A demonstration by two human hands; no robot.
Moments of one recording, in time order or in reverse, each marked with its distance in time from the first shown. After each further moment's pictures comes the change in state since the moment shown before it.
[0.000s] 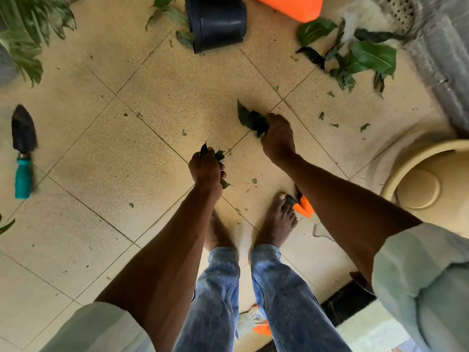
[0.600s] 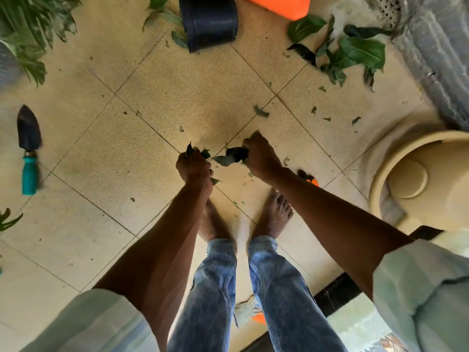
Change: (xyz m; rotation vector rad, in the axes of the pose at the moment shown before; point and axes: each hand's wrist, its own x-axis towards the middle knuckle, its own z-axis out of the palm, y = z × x) left_hand -0.007 0.002 -0.015 0.011 0.174 0.048; right_hand -0.056 -0.009 0.013 -0.022 -0.233 -0.166
